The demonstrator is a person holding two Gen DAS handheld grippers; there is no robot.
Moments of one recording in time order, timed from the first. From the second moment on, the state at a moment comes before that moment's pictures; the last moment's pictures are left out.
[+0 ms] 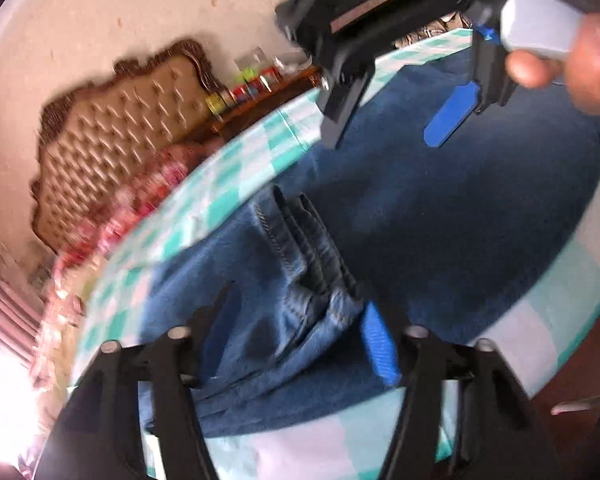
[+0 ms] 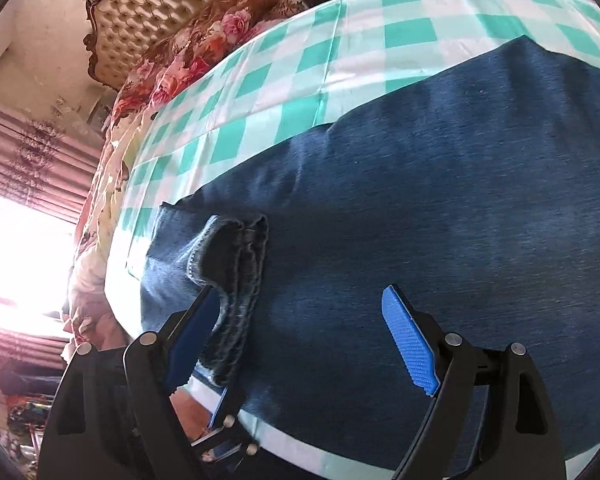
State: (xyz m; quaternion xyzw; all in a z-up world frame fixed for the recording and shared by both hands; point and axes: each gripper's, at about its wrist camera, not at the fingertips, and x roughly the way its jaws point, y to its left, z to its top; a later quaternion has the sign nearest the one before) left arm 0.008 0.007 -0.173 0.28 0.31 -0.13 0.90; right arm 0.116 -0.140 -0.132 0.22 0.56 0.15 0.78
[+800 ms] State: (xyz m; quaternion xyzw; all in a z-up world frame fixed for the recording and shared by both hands) left arm -0.033 0.000 -0.146 0.30 0.25 -0.13 0.91; right arm 0.173 -0.080 -0.174 0.39 0.61 0.28 0.63
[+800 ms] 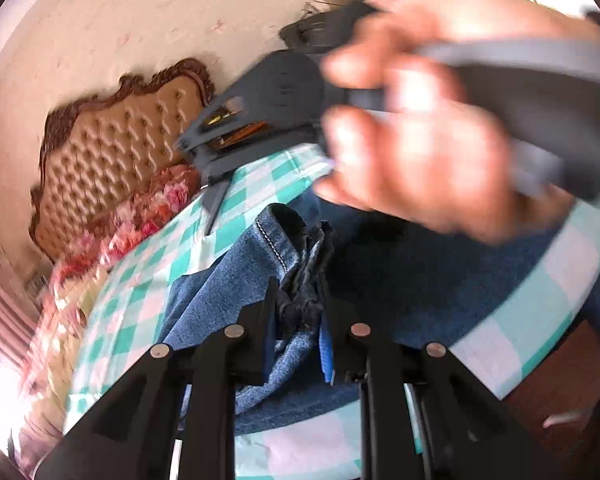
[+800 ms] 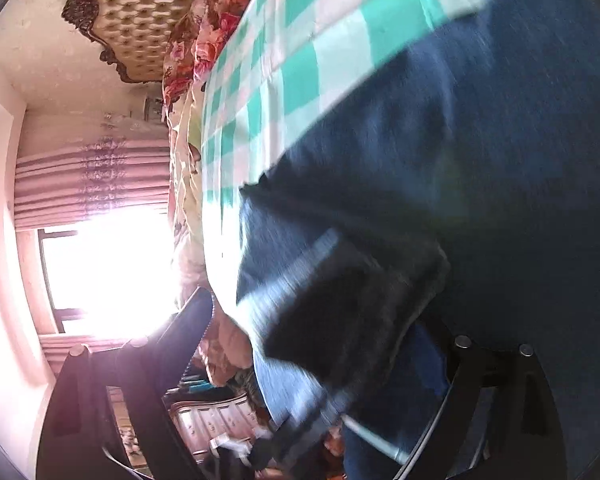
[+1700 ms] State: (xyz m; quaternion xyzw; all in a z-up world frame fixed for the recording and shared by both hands) left arm -0.033 -0.017 -0.174 0.33 0.27 -0.13 0.89; right arm 0.183 -0.085 -0.169 0.25 0.61 0.25 0.71
